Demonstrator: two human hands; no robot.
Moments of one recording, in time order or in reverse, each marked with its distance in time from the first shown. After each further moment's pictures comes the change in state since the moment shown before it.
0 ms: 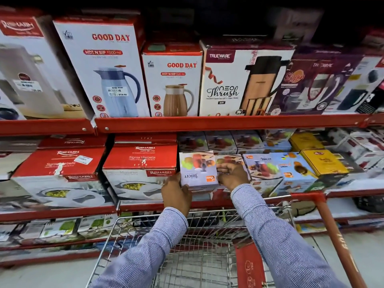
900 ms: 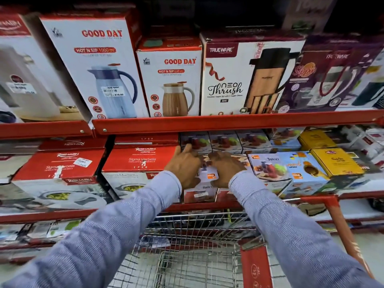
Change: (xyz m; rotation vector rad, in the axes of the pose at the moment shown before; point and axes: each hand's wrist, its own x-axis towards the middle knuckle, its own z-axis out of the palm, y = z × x) left_hand 0.081 0.040 -0.012 0.950 -0.380 0.775; right_hand 0.036 -0.028 0.004 -1.176 -0.293 -0.545
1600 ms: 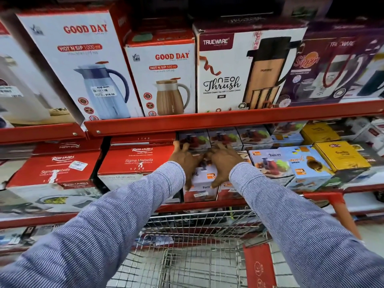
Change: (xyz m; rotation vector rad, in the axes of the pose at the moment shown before) left_hand 0.039 -0.008 0.021 0.277 -0.301 0.008; right_hand 0.026 0.016 0.001 -0.186 -0.019 -0.187
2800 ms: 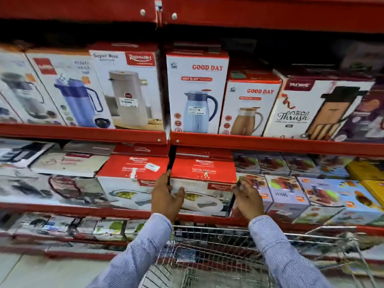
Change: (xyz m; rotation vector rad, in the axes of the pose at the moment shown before) left_hand -0.189 -0.089 0.124 -1.342 0.712 -0.719; right_hand -0.023 -0.174 -0.007 1.264 0.445 0.537
